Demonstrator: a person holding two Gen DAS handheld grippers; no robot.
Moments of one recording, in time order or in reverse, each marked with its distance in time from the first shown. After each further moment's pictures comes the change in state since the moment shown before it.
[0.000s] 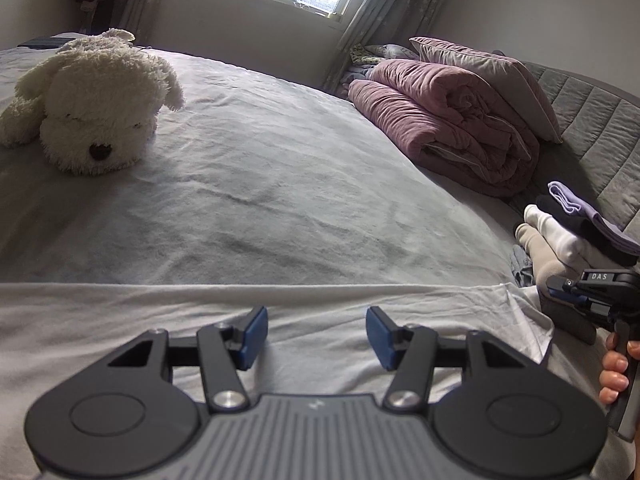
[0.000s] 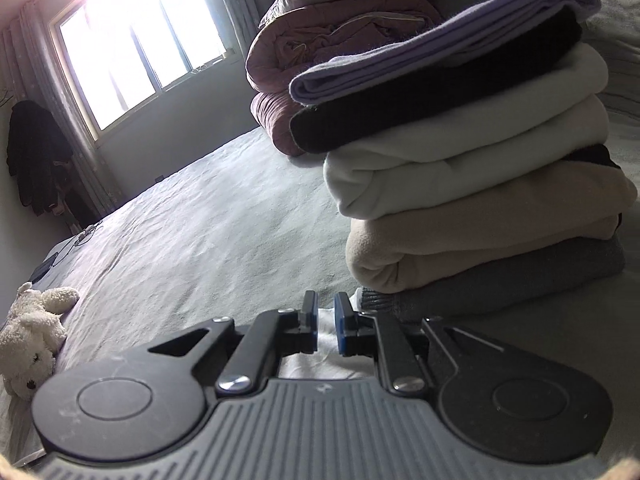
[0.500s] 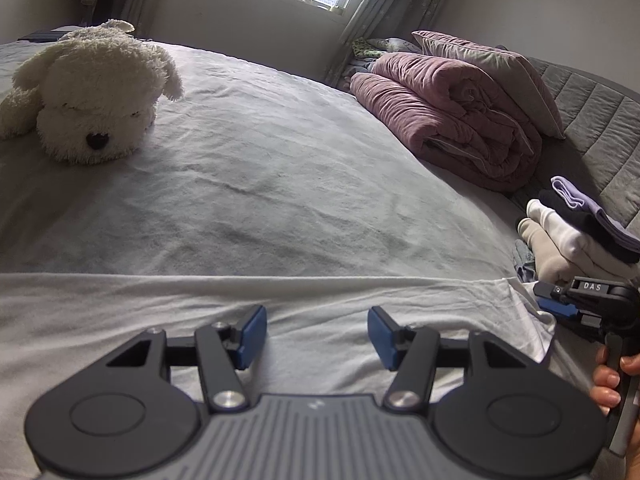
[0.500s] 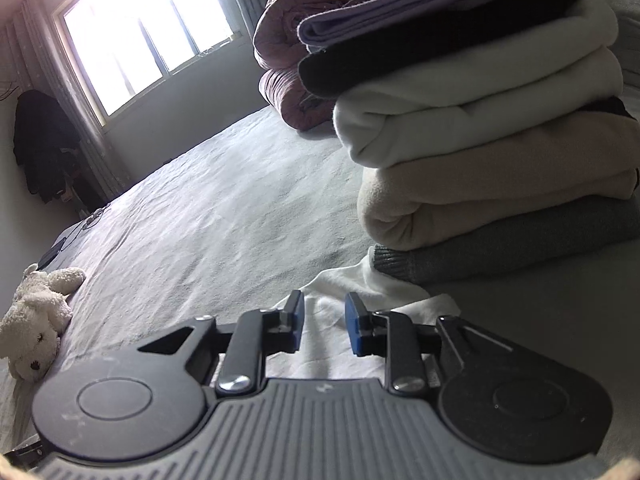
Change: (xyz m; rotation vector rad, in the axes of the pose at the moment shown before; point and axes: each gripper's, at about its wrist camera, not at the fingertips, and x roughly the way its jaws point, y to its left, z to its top) left arm 0.007 -0.001 -0.003 0.004 0.021 0.021; right arm 0.006 0.013 -0.020 -0.029 0.051 0.029
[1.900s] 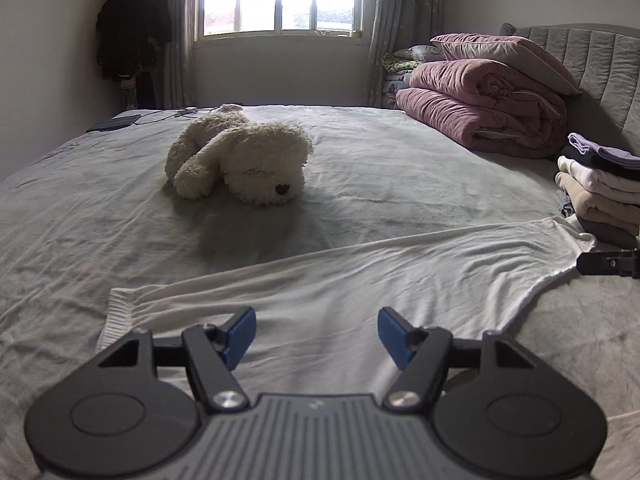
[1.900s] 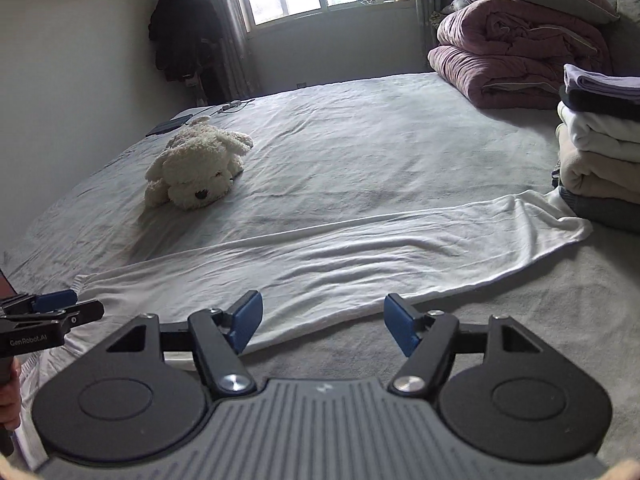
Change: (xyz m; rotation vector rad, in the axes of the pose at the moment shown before) left arm -0.185 0.071 -0.046 0.225 -0.091 0.269; right arm -0.137 0.160 -0.113 -0.398 0.132 0.244
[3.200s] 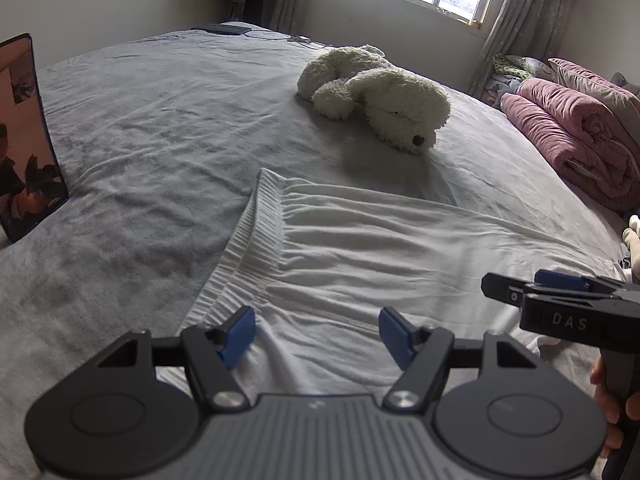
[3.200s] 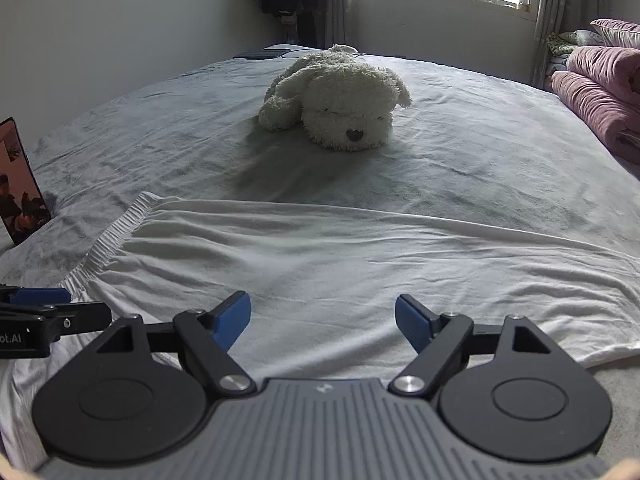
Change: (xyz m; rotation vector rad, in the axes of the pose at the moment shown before) left arm -0.019 0.076 -0.027 -0.346 0.172 0.116; right arm 0.110 0.151 -0.007 -0.257 0.107 0.096
